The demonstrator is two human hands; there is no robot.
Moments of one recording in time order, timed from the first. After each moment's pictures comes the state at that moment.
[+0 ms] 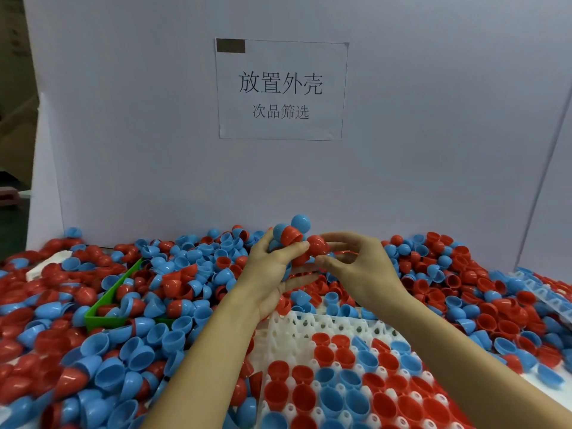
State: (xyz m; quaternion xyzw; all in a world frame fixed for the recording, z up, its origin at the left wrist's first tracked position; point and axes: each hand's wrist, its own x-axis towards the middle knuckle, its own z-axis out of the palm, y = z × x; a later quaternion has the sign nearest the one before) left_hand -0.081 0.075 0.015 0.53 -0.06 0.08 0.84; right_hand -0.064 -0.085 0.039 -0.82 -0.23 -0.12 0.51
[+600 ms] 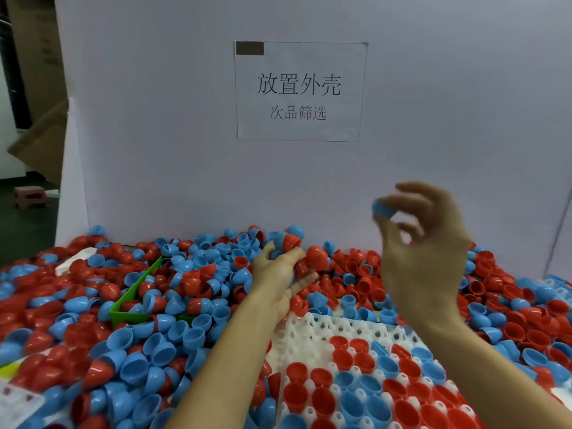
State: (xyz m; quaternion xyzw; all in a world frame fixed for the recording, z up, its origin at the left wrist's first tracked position) left_hand -0.070 0.078 0.003 0.46 0.08 0.15 0.87; right_hand -0.110 -0.079 0.070 -0.63 -0.28 -0.44 0.58
